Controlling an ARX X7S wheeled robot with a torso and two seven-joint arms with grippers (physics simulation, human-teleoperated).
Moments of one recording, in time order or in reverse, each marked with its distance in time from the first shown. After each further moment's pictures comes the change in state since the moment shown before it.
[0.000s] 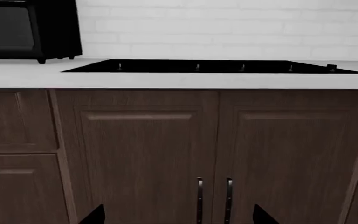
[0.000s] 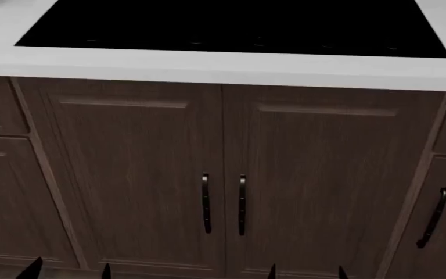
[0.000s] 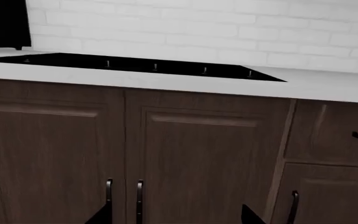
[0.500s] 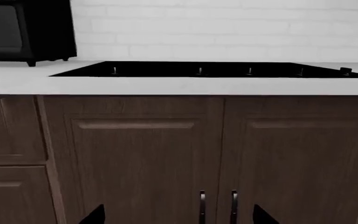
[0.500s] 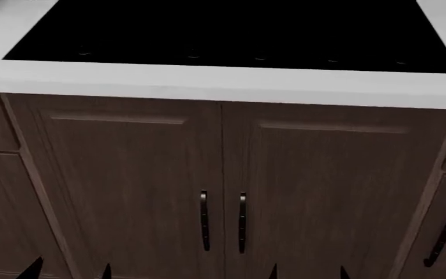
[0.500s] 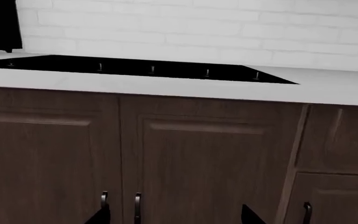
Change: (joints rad) left arm 0.001 -0.003 0.009 0.002 -0.002 0.007 -0.006; right arm -0.001 0.008 0.000 -0.006 0.020 -0.001 0.003
